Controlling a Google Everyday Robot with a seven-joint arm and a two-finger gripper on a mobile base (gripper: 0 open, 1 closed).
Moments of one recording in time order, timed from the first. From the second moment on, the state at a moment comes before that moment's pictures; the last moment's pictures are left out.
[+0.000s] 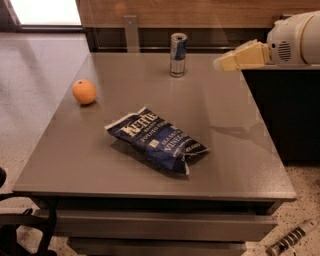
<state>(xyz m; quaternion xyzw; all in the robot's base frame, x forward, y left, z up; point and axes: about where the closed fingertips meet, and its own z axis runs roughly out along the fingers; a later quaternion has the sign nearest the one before) 0.606 -0.204 1.001 -0.29 0.79 0.07 0.53</state>
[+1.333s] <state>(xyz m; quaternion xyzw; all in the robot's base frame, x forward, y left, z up) 0.700 -0.187 0.987 -0.28 0.70 0.16 0.64</state>
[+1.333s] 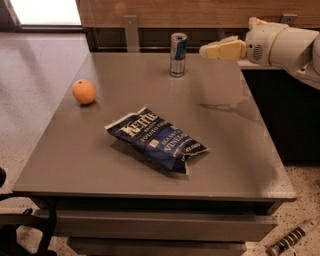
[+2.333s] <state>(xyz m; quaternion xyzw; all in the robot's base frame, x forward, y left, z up) 0.772 -0.168 0.959 -0.25 0.68 0.22 0.65</state>
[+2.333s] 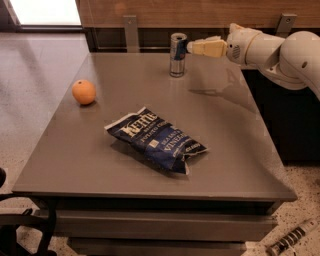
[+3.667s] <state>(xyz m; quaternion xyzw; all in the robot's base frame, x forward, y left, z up) 0.793 -0.151 0.929 -0.29 0.69 0.25 0.61</state>
